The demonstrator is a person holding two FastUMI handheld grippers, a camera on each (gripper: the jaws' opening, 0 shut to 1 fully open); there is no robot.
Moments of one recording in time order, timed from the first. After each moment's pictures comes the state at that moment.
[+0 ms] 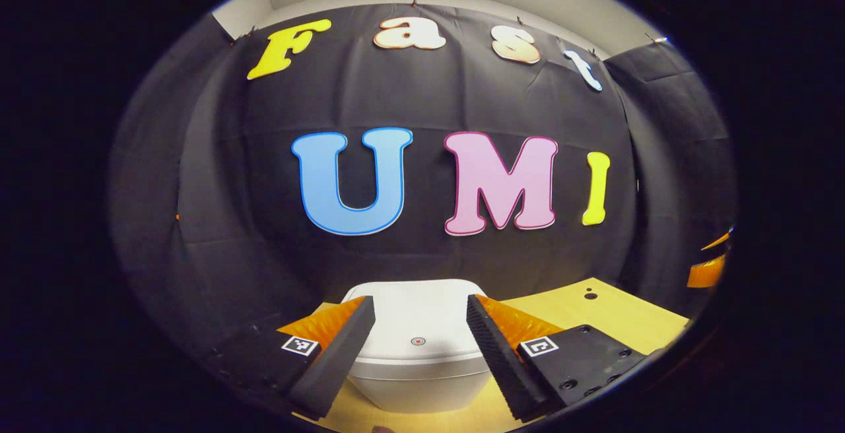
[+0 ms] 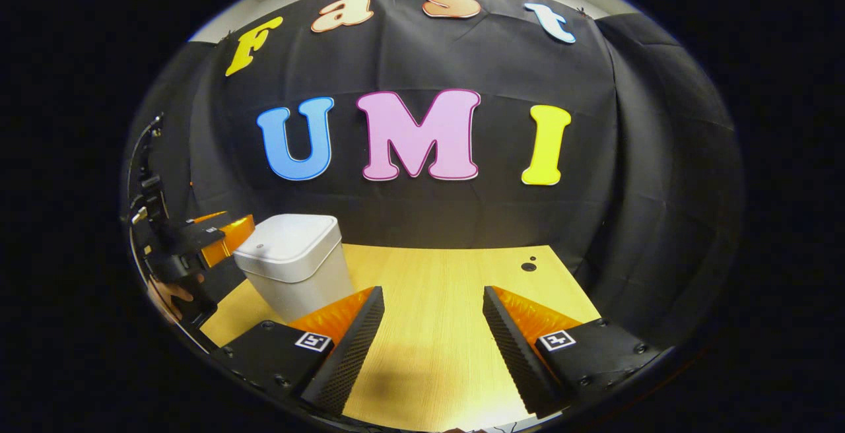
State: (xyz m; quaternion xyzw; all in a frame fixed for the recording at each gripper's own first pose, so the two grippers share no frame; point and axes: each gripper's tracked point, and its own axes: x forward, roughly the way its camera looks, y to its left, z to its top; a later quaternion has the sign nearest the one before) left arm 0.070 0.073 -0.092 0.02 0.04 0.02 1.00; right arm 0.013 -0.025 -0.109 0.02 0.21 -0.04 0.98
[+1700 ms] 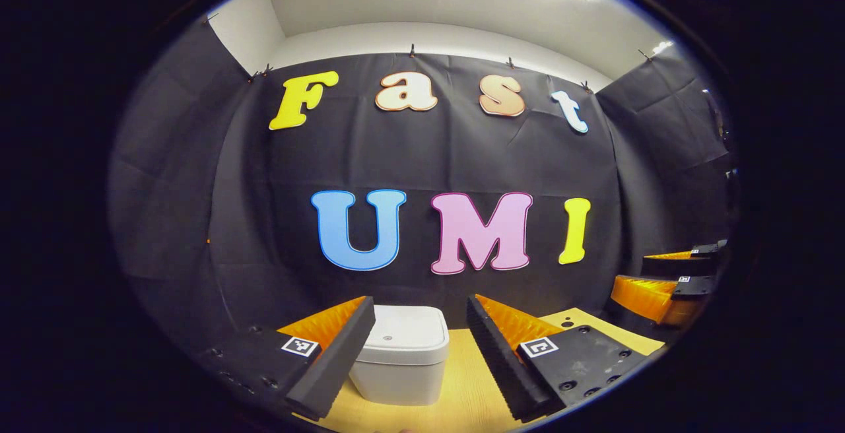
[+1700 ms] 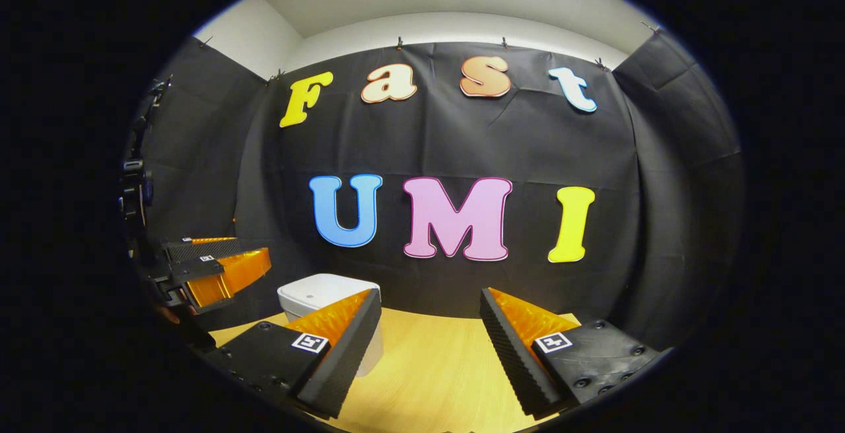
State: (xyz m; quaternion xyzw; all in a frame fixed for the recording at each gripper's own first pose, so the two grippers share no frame) left arm -0.036 0.013 -0.028 0.02 -0.03 0.05 1.00; right arm -0.006 -0.002 -0.020 0.02 0.03 0.04 1.00
